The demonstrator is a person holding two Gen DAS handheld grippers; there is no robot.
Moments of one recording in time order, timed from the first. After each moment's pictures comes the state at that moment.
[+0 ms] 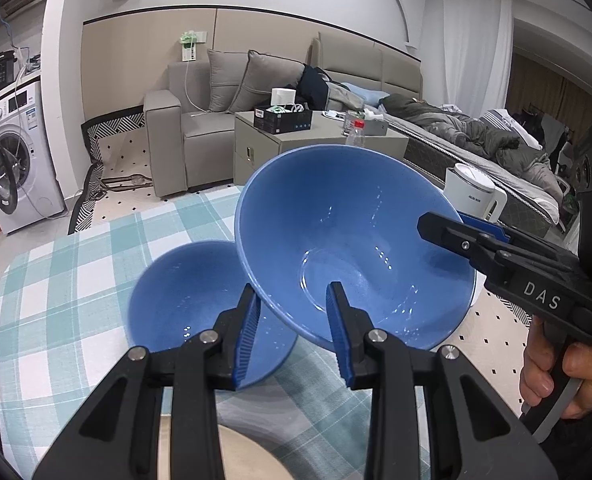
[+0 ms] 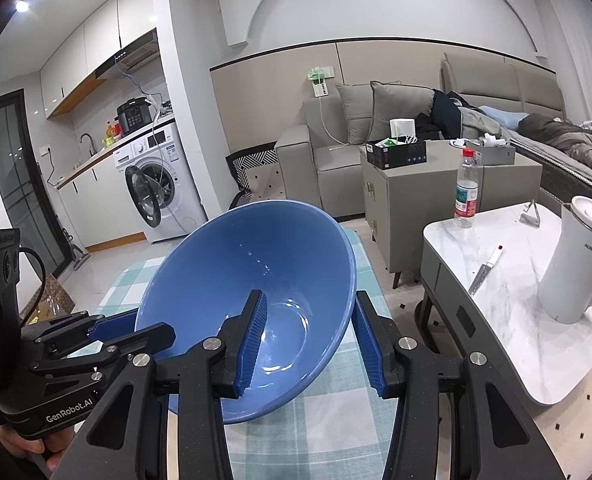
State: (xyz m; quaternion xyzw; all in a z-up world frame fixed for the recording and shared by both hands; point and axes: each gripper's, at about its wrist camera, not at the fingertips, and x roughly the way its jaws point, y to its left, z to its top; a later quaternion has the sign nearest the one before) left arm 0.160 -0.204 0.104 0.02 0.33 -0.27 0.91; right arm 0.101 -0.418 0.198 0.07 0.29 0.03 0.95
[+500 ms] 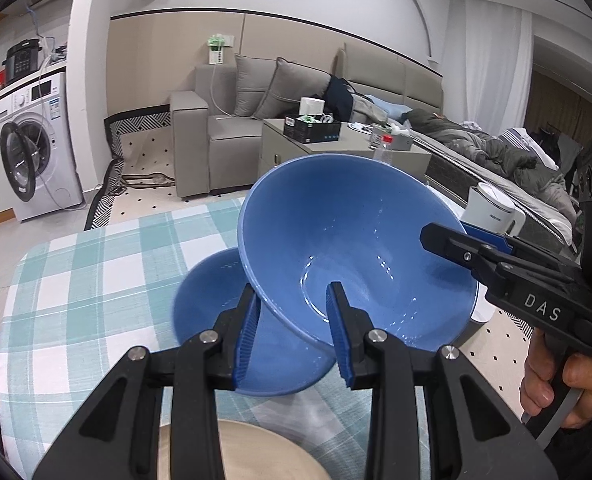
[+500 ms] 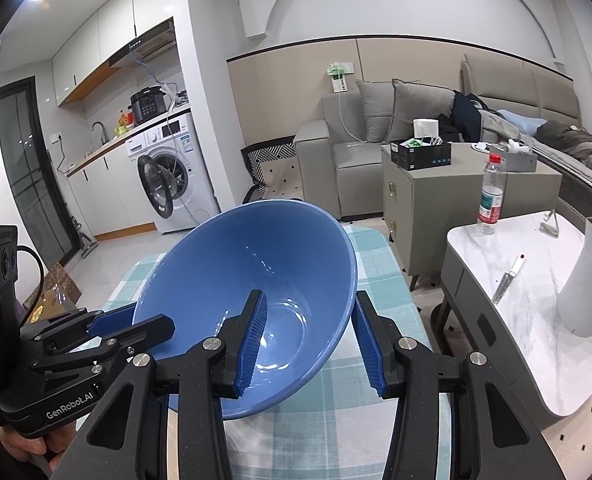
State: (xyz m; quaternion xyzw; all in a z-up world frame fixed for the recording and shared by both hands) left arm 0.173 -0.167 0.102 0.00 0.32 -0.24 0.92; right arm 0.130 -0.381 0.196 0.06 0.30 0.06 0.95
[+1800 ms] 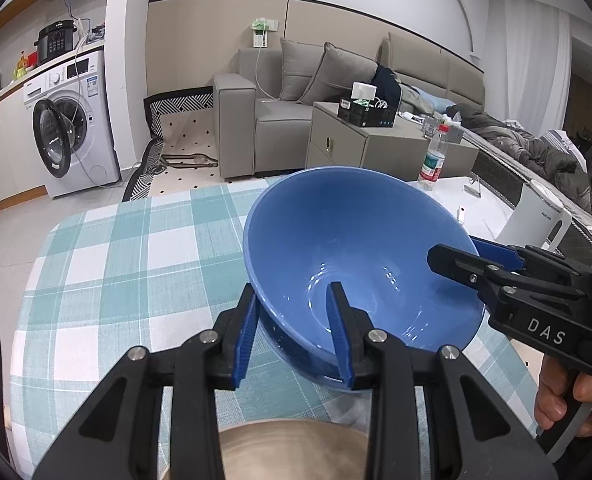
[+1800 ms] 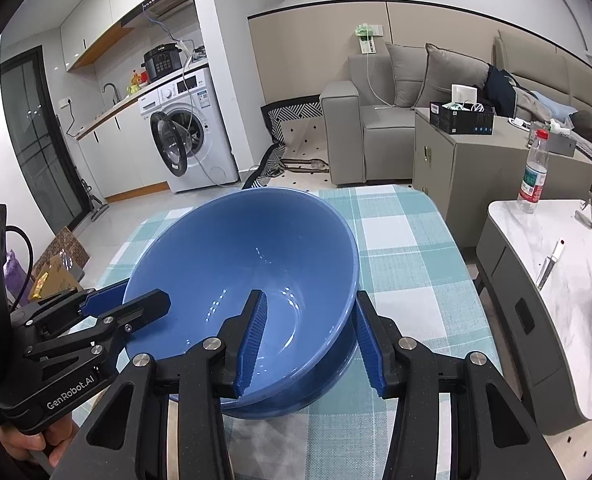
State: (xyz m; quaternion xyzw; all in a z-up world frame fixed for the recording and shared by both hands) left arm 0.203 -0.124 0.059 0.00 0.34 -0.17 0.92; right arm 0.179 -0.324 0.144 0.04 0.37 0.09 0.92
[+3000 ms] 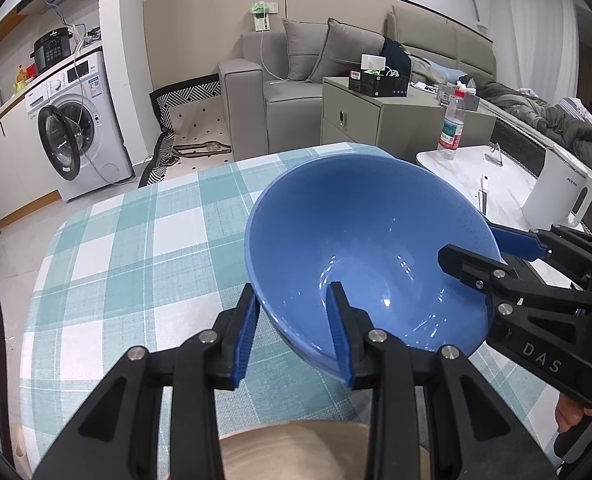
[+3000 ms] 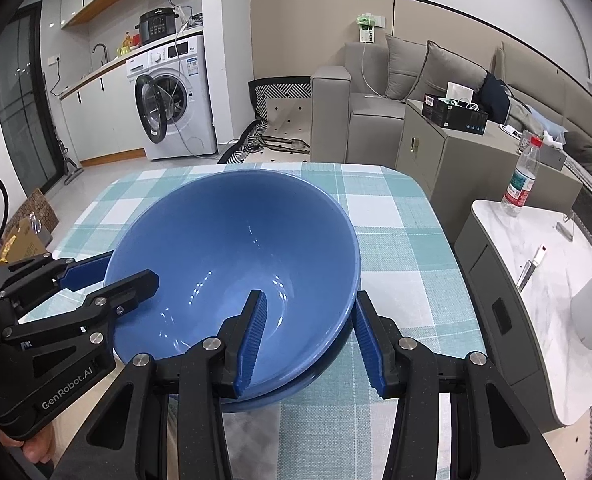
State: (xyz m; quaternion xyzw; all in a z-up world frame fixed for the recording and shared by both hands) left arm 0.214 -0.139 0.030 0.05 0.37 -0.14 0.92; right arm 0.187 -0.303 0.109 -0.03 0.39 0.05 0.92
